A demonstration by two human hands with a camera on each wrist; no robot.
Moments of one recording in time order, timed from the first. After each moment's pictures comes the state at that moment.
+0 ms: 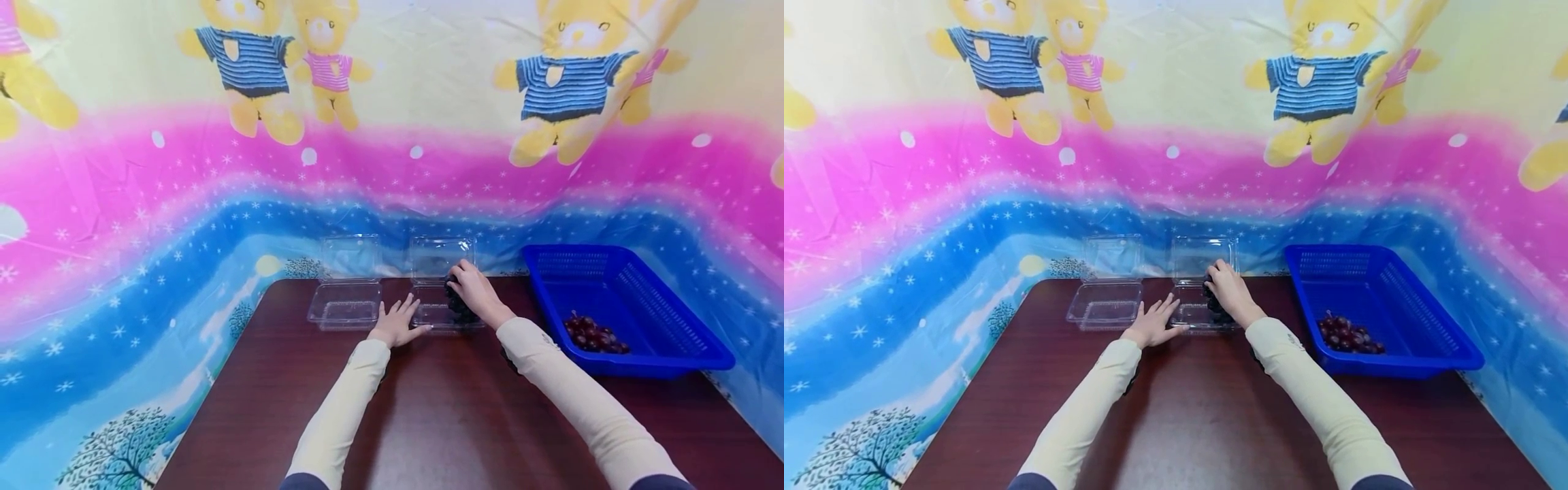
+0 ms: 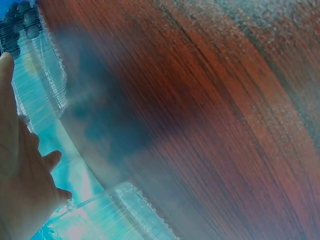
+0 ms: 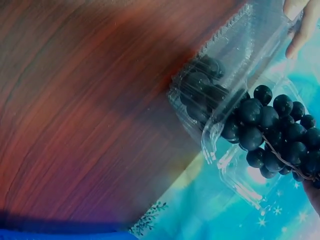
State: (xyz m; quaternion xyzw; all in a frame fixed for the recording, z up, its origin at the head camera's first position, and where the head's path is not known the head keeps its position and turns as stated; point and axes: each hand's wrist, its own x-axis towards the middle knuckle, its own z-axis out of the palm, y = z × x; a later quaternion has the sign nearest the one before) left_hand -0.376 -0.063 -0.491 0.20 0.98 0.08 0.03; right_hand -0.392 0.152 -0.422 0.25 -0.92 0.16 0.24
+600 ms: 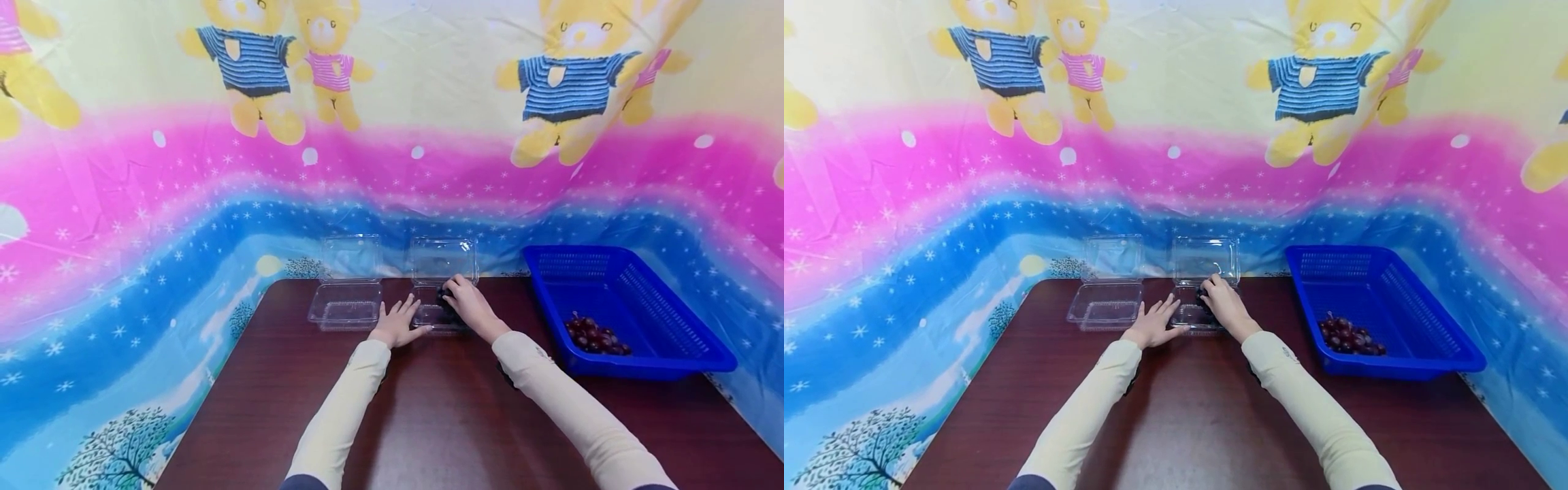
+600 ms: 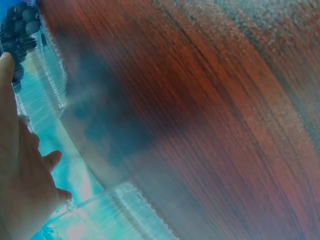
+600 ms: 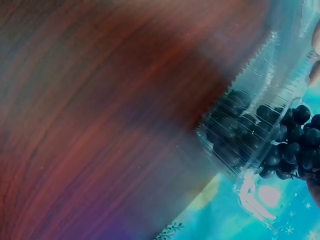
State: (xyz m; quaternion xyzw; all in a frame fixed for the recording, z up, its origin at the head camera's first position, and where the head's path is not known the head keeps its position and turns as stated) left_hand -0.372 -0.063 -0.486 0.20 0.98 0.08 0.03; right_hand -0.386 0.143 -0.452 0.26 -0.92 0.17 0.23
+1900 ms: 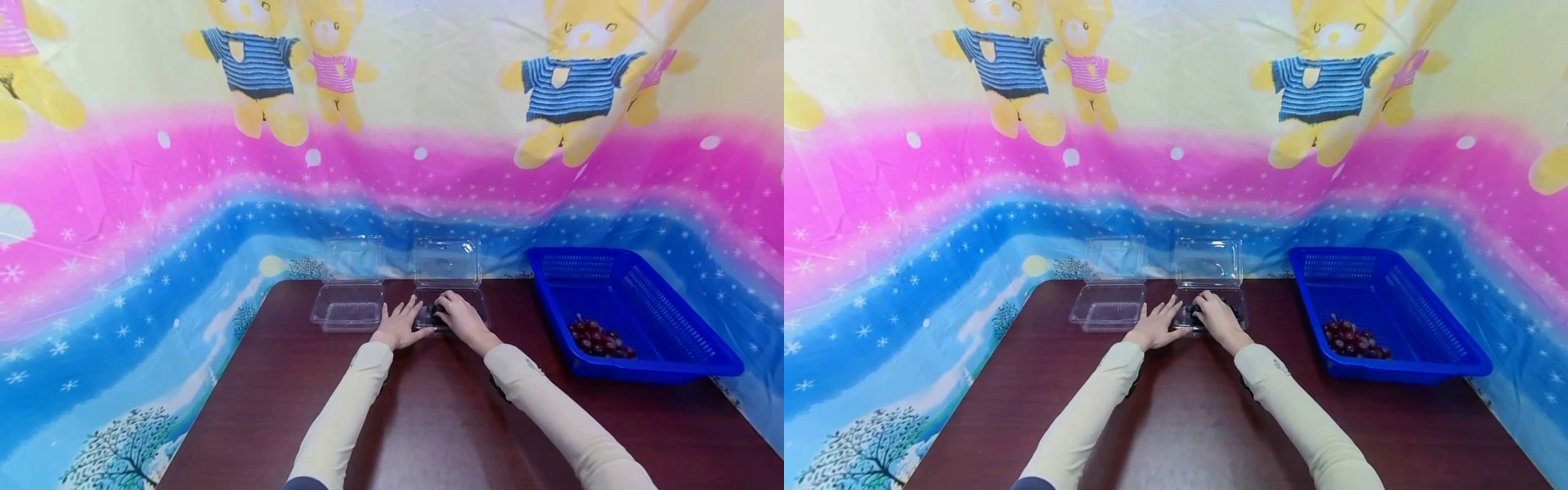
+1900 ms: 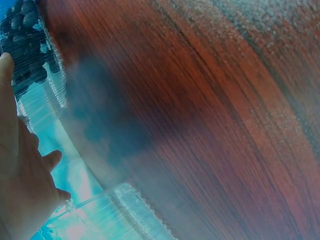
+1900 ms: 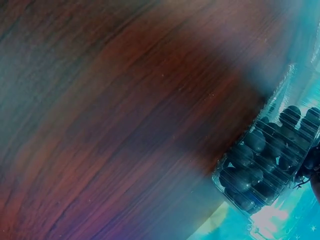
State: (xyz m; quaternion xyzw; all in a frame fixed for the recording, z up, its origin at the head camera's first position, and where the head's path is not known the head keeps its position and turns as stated) left_hand -0.375 -0.063 -0.489 0.20 0.98 0.06 0.04; right_hand -0.382 0.123 -0.482 0.28 -0.92 0.17 0.21
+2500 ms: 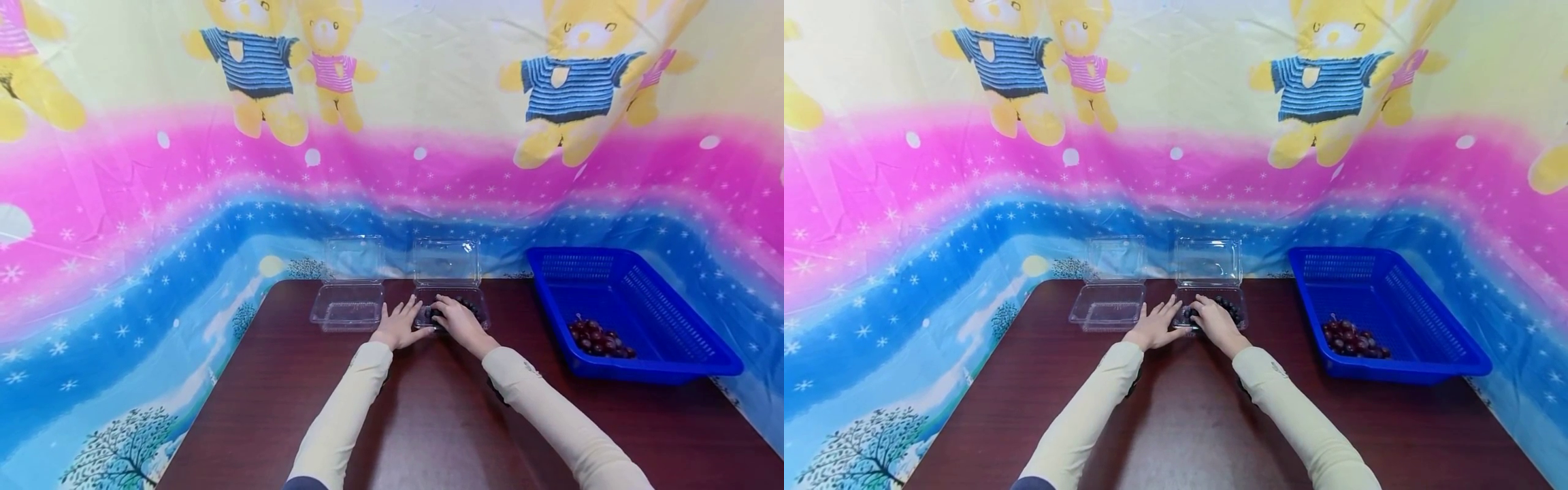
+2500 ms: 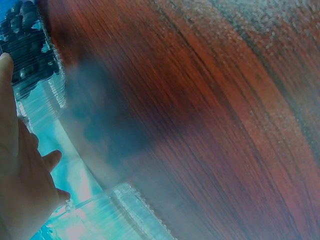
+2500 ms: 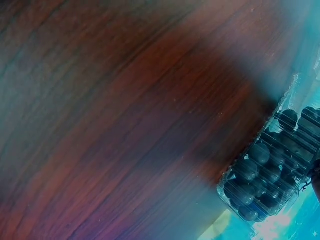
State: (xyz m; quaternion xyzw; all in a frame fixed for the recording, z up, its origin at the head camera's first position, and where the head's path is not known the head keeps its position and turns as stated) left_hand -0.372 -0.062 -0.488 0.20 0.98 0.07 0.03; right_hand -0.380 0.120 -0.489 0.27 -0.93 0.17 0.17
